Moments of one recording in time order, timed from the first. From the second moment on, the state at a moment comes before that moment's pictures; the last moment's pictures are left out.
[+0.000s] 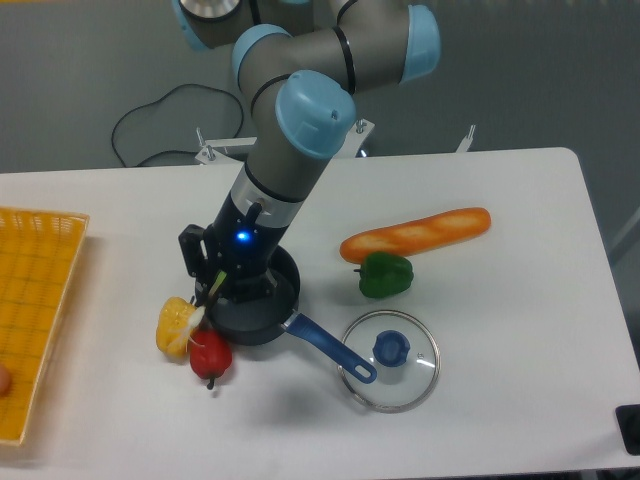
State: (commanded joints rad) arm 2.36 -1.89 -1.47 -1.07 0.98 0.59
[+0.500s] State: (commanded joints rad) arm 2.33 -1.94 -1.44 -1.00 0.97 0.55
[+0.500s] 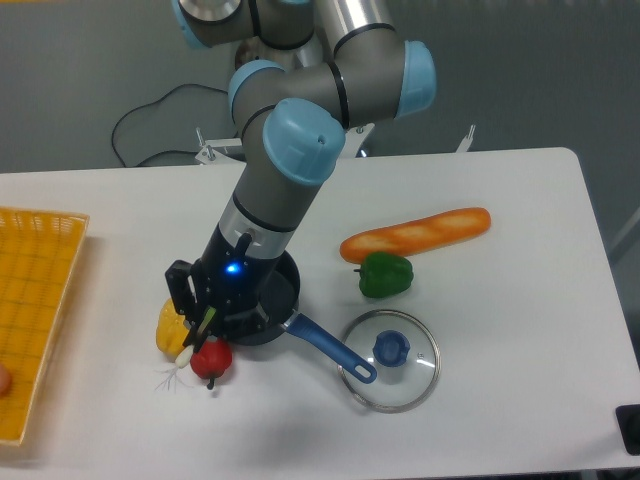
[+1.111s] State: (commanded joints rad) arm 2.32 -1.98 -1.45 -1.00 0.98 0.54
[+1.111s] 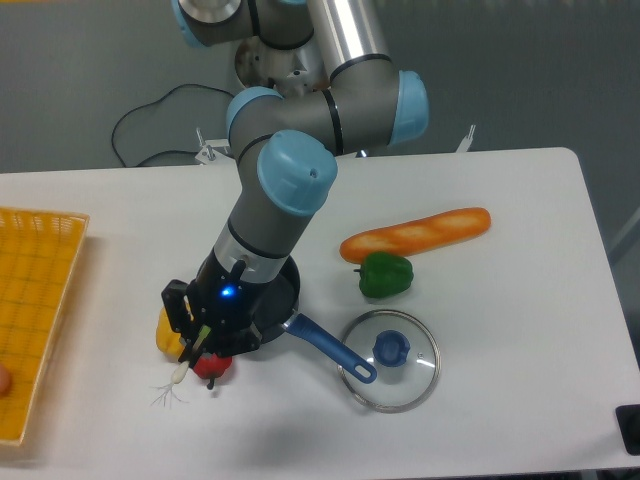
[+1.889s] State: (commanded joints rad) arm 2.31 -2.02 -1.43 -0.99 0.98 0.55
